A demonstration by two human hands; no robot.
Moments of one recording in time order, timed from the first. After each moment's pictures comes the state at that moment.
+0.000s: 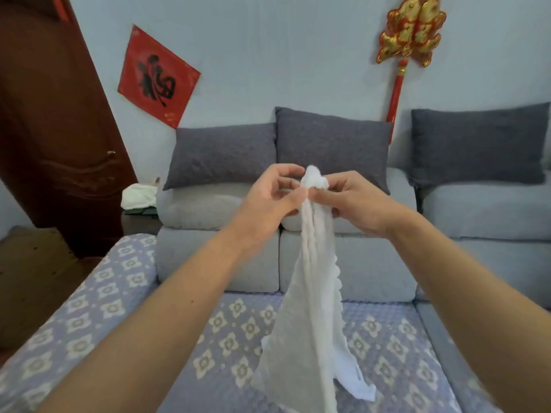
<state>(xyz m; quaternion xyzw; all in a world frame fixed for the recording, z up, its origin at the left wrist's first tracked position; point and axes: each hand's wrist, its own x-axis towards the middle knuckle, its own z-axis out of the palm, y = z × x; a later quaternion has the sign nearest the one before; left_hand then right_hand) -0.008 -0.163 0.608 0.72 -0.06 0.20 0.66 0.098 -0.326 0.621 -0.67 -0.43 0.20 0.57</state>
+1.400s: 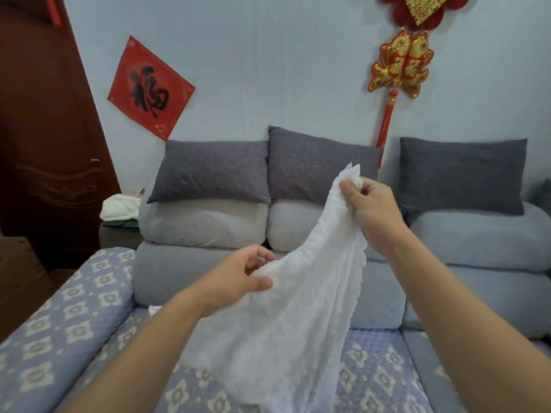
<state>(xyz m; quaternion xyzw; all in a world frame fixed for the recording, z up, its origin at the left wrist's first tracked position) -0.005 -0.106 0.527 0.79 0.04 0.03 0.61 0.150 -0.322 0.620 -0.72 -0.24 -0.02 0.65</state>
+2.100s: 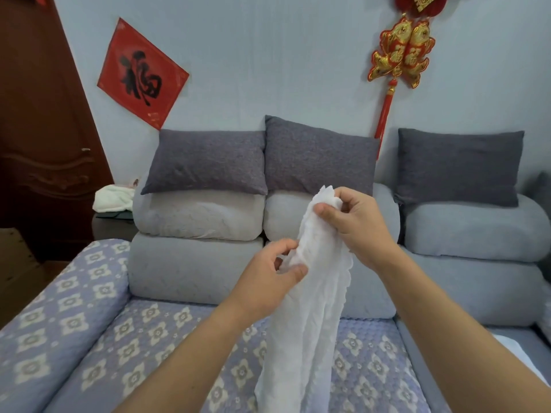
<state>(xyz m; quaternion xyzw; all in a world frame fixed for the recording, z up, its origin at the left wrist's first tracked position) 0.003 -0.170 0.523 0.78 0.03 0.16 0.61 0.116 -0.315 0.598 -0.71 -0.32 0.00 0.63</state>
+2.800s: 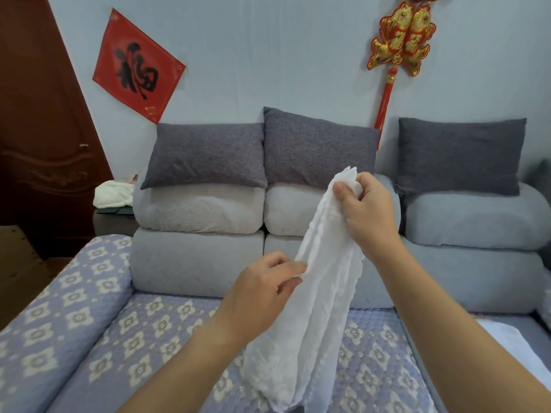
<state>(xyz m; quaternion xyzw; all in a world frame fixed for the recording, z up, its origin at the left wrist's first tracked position) -0.019 -0.163 0.496 0.90 -0.10 0.34 0.26 0.119 -0.317 0.593 -0.76 -0.22 -0.14 0.60</state>
